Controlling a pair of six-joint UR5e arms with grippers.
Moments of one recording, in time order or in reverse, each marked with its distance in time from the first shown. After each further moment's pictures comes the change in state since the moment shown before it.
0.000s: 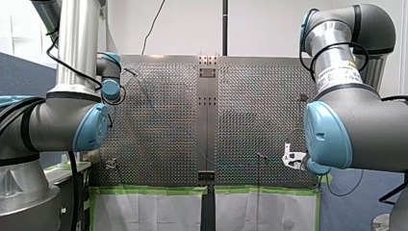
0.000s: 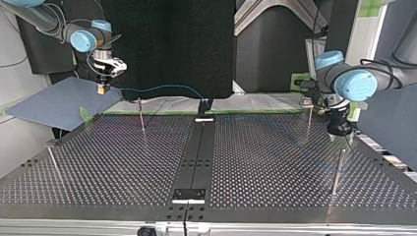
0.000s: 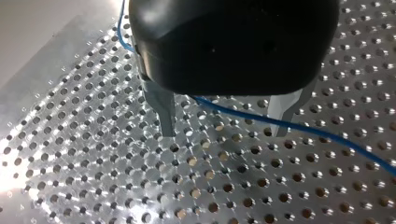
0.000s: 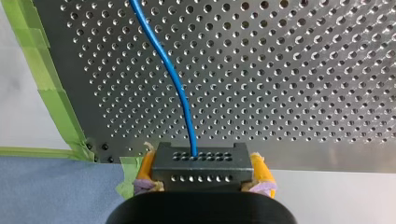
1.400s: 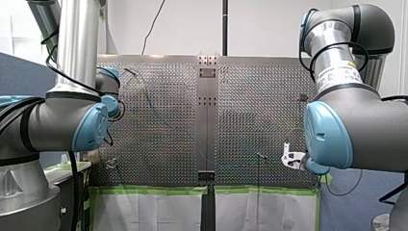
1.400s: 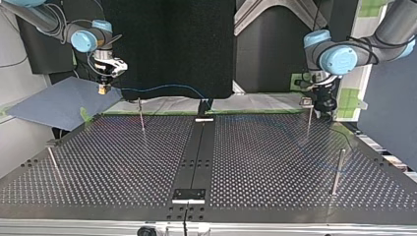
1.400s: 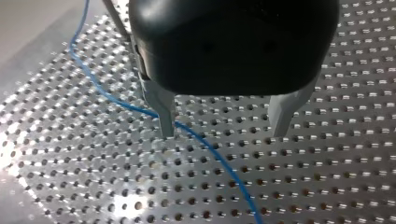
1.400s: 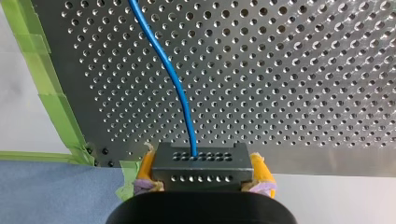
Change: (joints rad) left arm -0.016 0.001 -0.227 0.175 0.019 -0.058; right arm 0.005 0.000 0.000 -0.001 -0.003 0.002
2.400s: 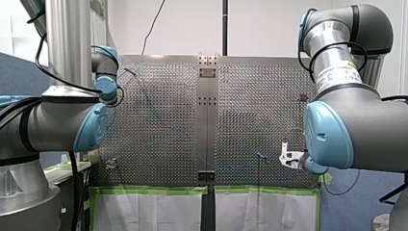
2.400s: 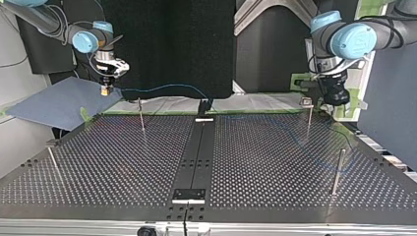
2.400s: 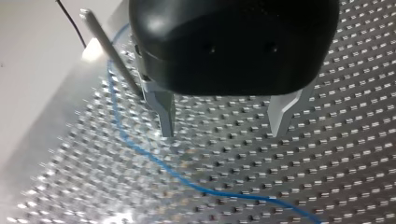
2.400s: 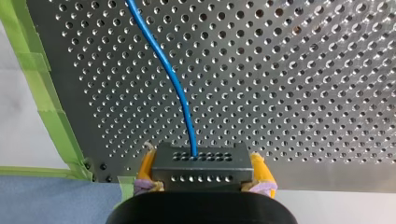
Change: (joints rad) left arm -0.008 0.238 -0.010 -0.200 -0.048 0.255; right arm 0.012 0.001 -0.008 0.001 -0.024 0.002
